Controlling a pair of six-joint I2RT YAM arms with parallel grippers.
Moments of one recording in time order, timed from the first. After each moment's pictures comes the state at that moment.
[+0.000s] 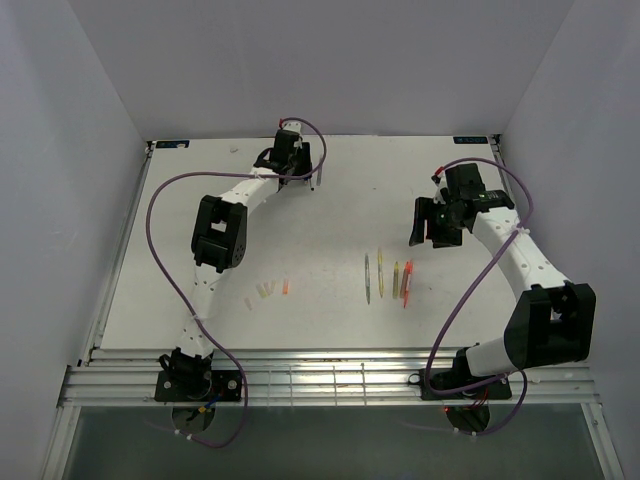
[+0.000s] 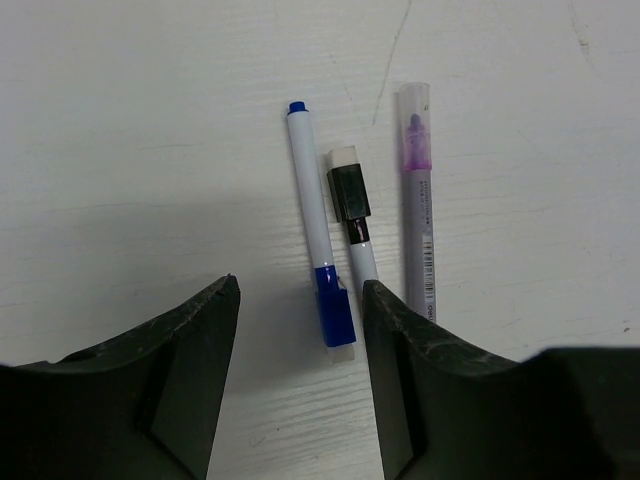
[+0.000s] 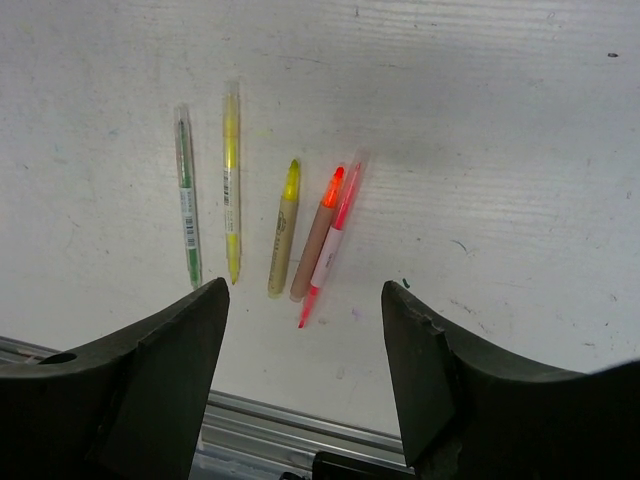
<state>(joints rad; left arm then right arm) -0.37 2.50 2.07 -0.19 -0.10 -0.25 0.17 1.42 1.17 -0.83 -0.20 0.18</state>
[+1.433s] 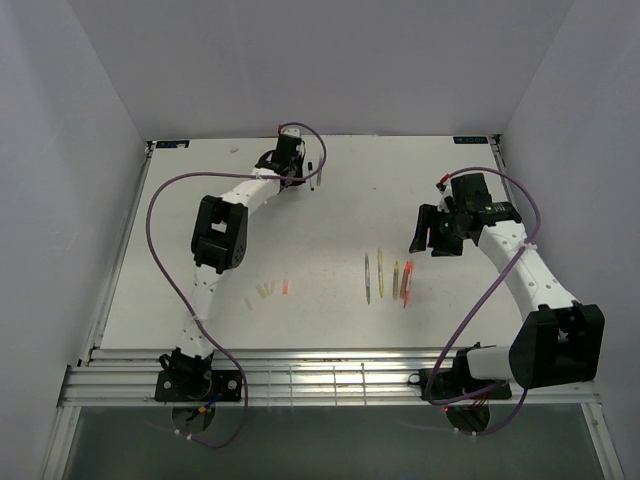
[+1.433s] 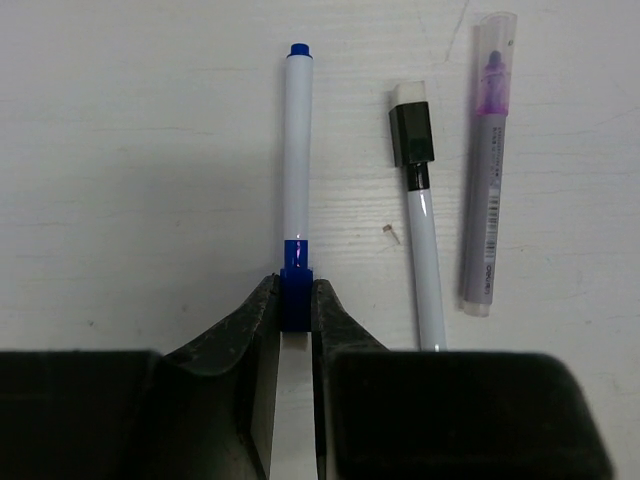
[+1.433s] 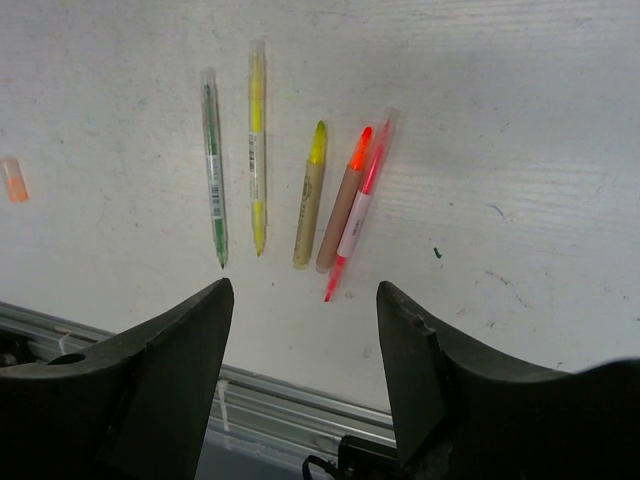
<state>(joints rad) -0.38 2.48 2.05 -0.28 -0.19 -0.27 0.16 1.32 1.08 -0.83 -0.24 0.23</state>
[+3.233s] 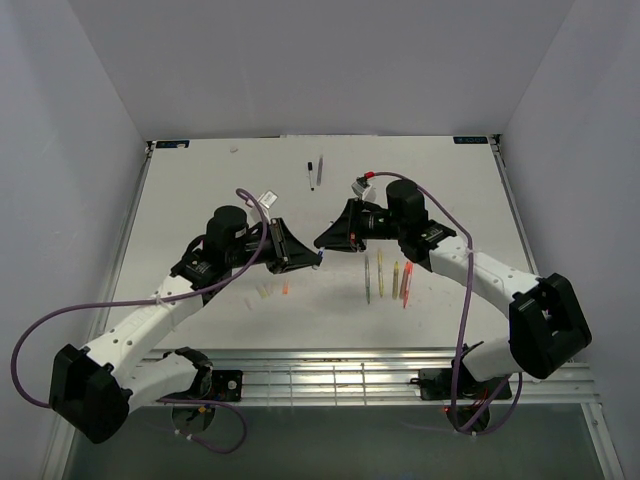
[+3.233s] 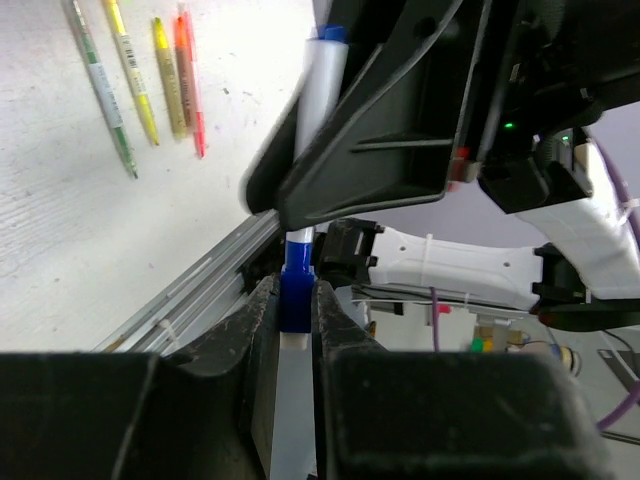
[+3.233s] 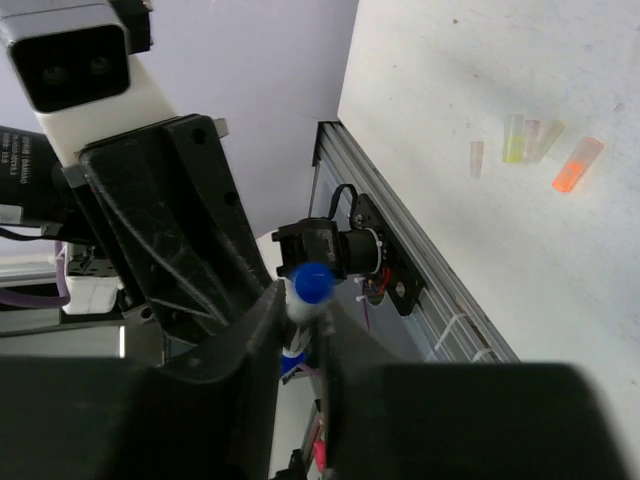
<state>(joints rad) -0.55 1.06 0.78 -0.10 0.60 -1.03 0.60 1.41 0.93 0.14 -0.79 1.08</state>
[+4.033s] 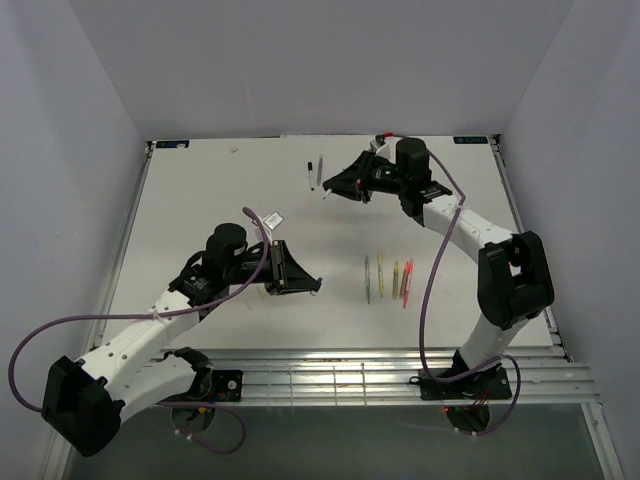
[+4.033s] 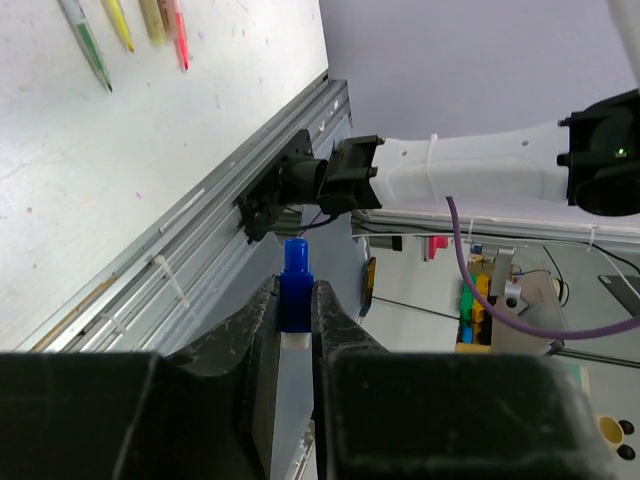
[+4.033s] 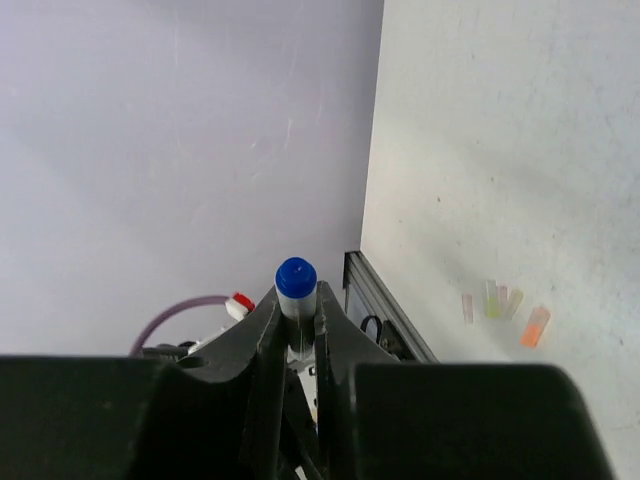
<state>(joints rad) -0.59 0.98 0.67 -0.10 0.70 -1.01 0.44 1.69 1.22 0.21 -0.78 1.23</state>
